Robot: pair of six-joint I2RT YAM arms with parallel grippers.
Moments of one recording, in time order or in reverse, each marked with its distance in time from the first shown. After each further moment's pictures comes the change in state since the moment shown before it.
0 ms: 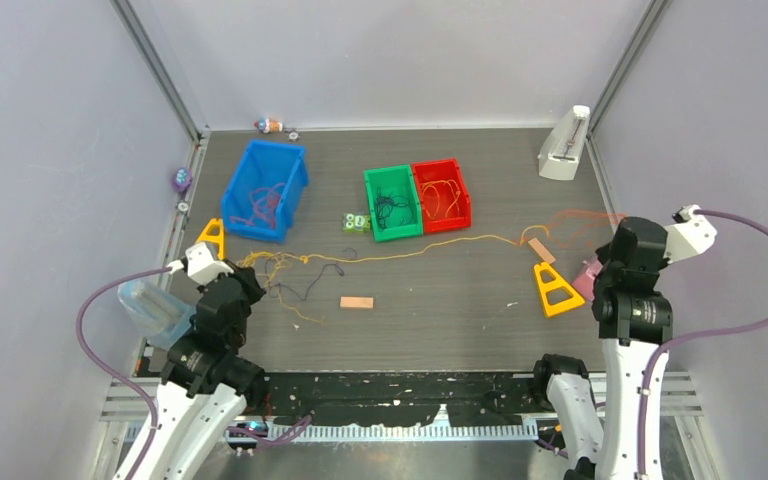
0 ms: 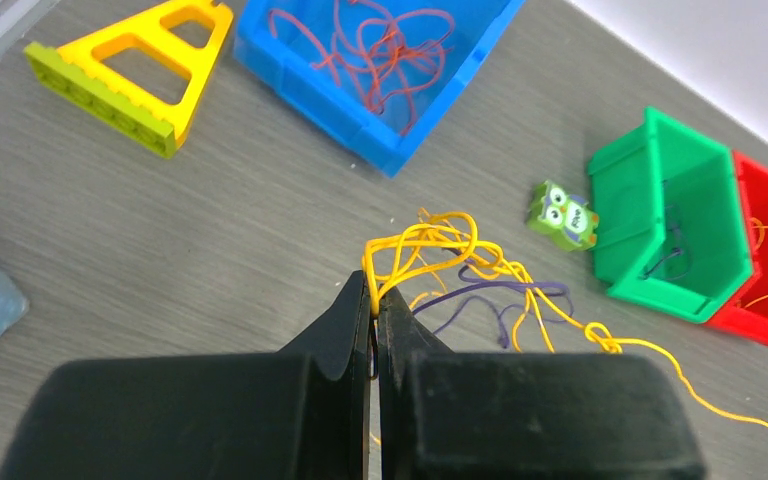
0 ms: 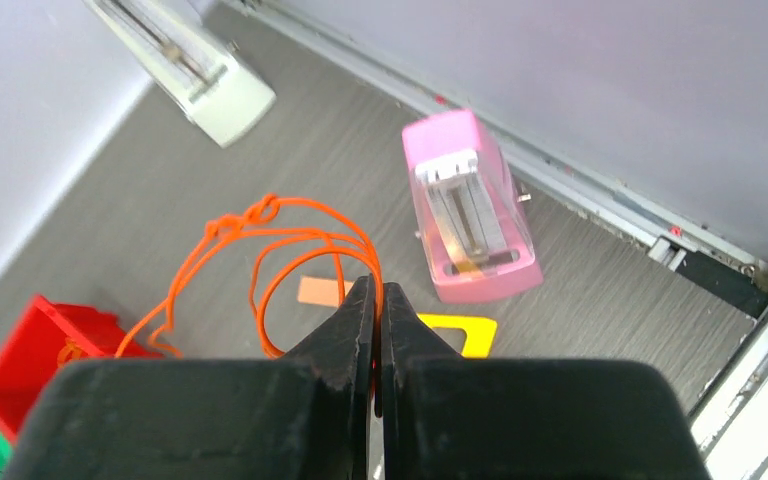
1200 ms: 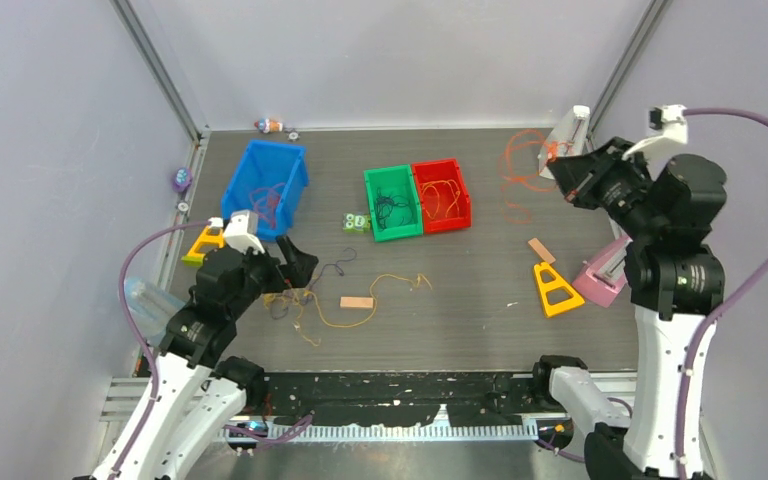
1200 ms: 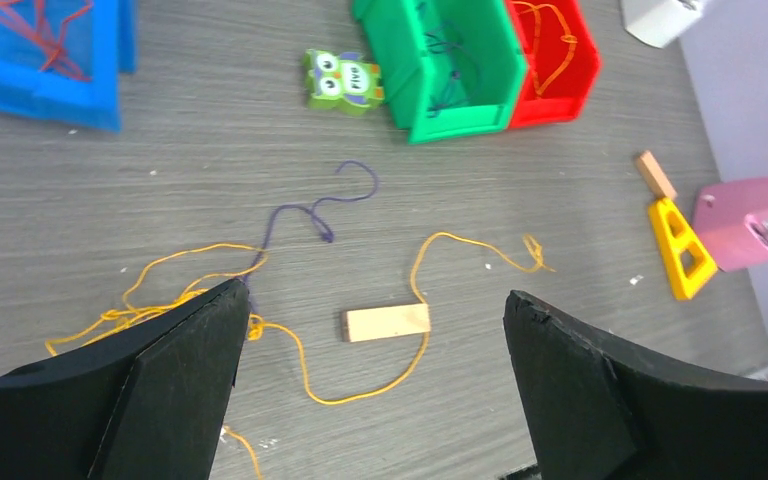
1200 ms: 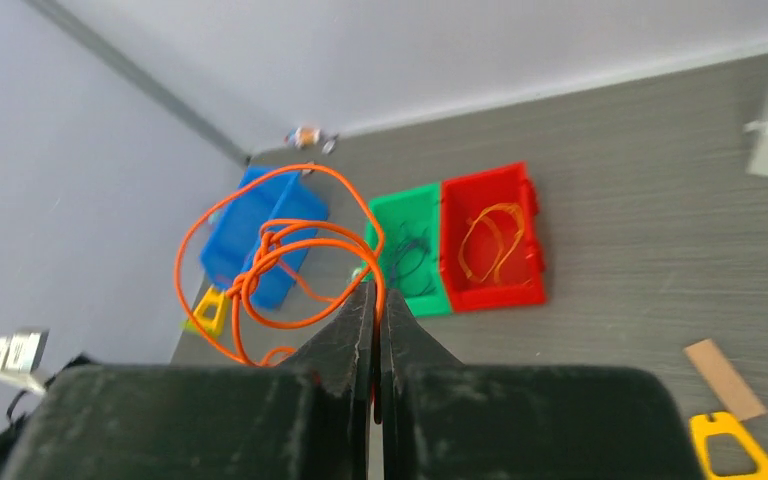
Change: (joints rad) left arm 0.034 0.238 0.144 0.039 0.576 0.109; right arm 0.055 0.229 0.586 0.029 -0.899 -0.121
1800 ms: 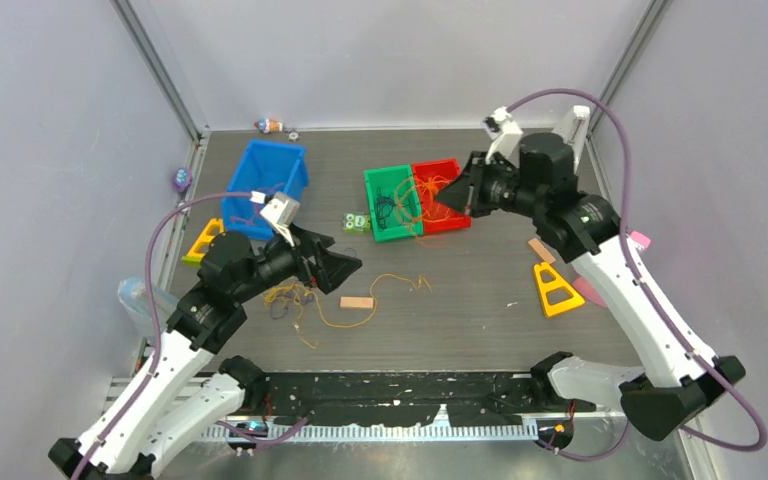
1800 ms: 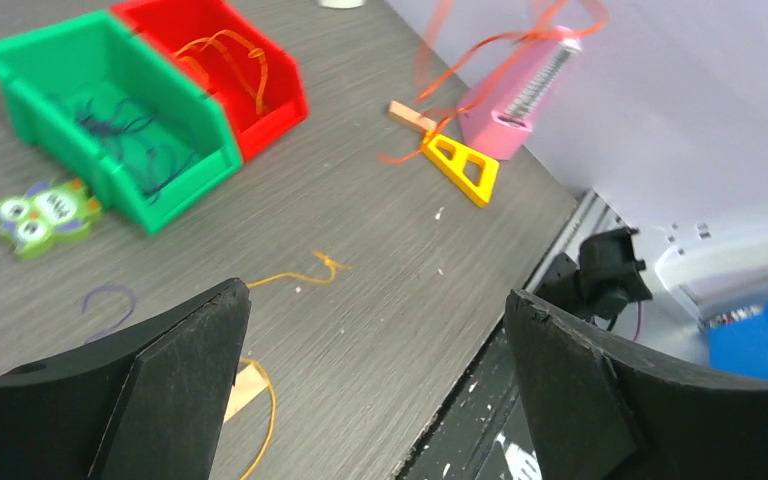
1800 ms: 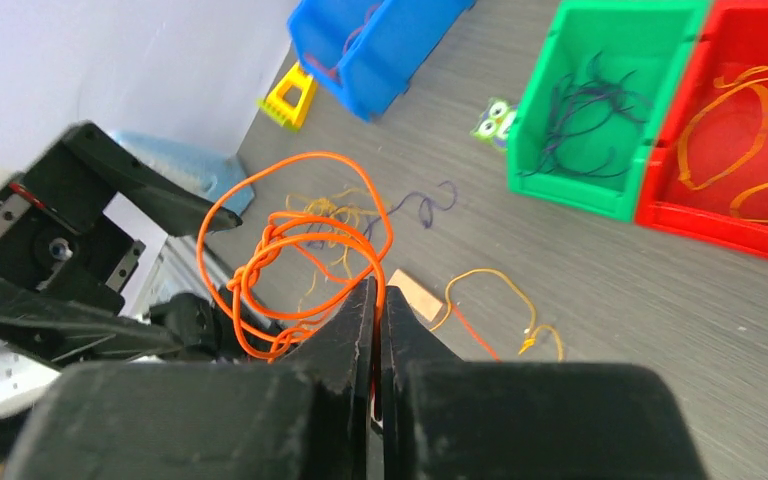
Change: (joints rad) left arm -0.154 0.126 0.122 0.262 0.375 0.077; right arm 0.573 0.253 -0.110 0.109 0.028 0.002
